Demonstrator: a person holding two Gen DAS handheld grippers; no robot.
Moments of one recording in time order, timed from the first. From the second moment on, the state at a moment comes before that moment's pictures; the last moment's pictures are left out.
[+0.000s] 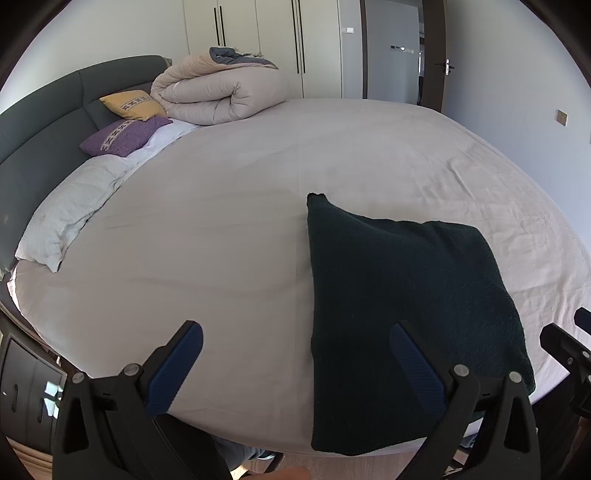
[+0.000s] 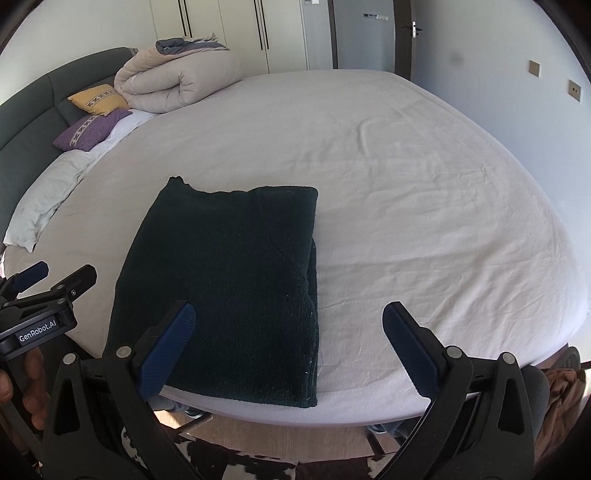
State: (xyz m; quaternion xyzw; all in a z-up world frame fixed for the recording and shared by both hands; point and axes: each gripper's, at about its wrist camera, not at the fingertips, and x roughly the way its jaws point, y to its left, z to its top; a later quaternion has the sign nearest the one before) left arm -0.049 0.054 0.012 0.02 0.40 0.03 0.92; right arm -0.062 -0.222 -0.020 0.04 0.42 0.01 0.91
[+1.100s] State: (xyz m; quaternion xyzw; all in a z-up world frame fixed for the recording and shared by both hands) left arm -0.044 0.054 0.000 0.02 0.41 0.02 0.91; right arm -0.056 -0.220 -0.027 0.04 0.43 0.01 0.90
